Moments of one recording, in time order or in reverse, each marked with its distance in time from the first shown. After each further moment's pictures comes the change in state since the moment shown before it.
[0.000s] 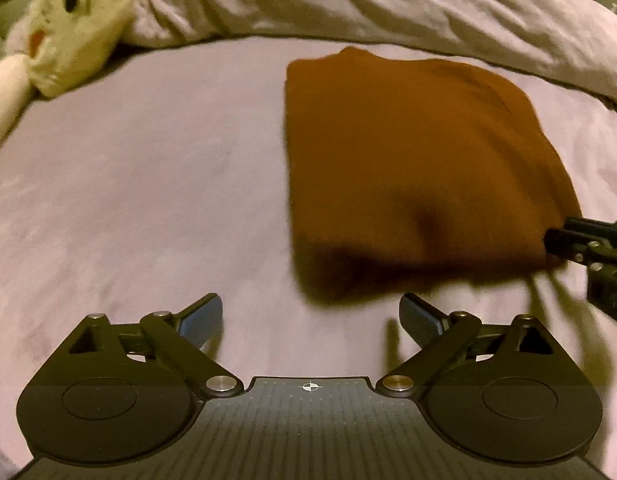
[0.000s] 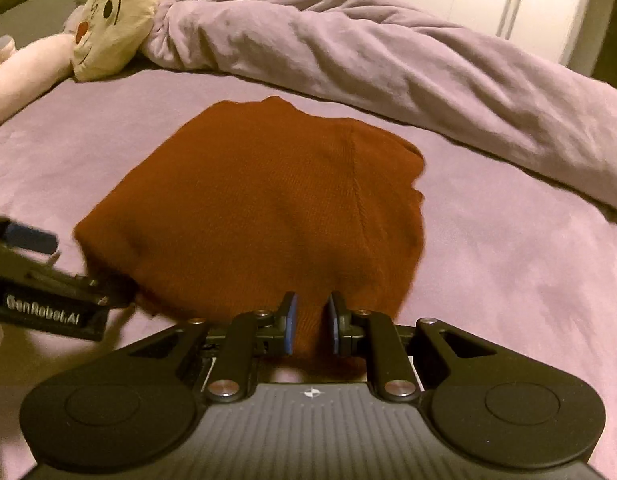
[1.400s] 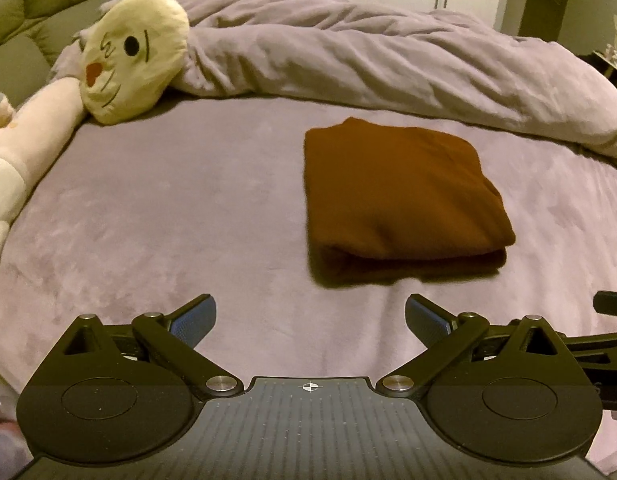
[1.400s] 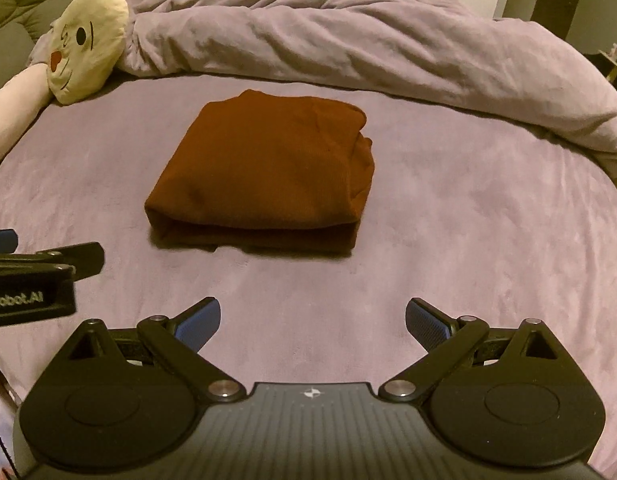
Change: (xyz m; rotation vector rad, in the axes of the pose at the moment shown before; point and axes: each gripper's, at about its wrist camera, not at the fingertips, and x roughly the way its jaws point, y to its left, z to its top) left arm -0.114 0.010 -0.010 -0.059 -0.106 0.008; right arm -0.110 0.022 -0.019 0.186 0.118 -0.080
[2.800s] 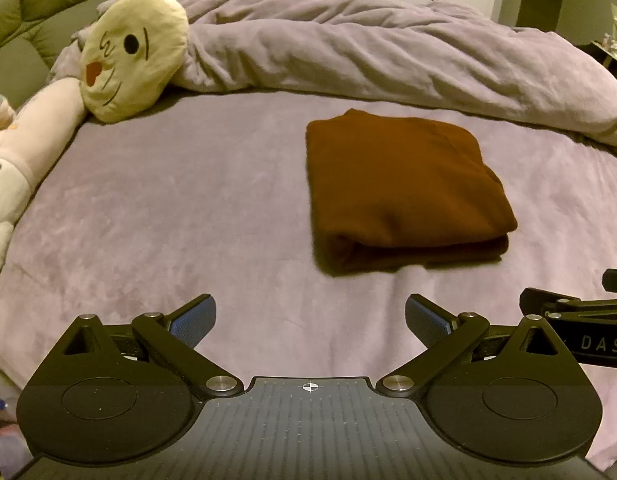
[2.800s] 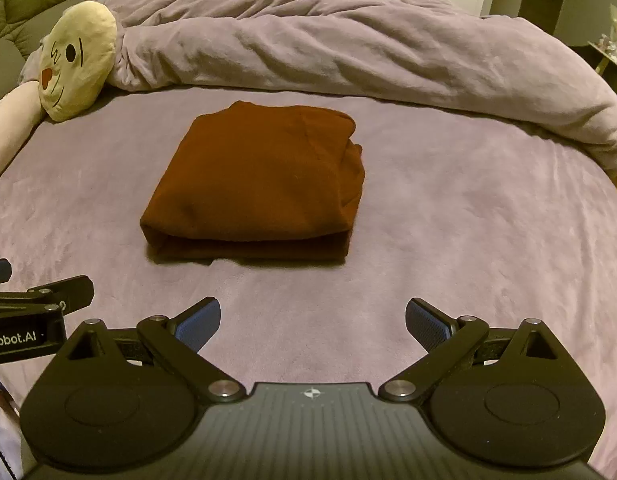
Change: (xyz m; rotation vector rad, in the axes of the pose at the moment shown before) left arm -0.001 0.002 -0.004 0.024 0.019 0.007; right arm -0.003 -0.005 0.004 0.042 -0.019 -0.004
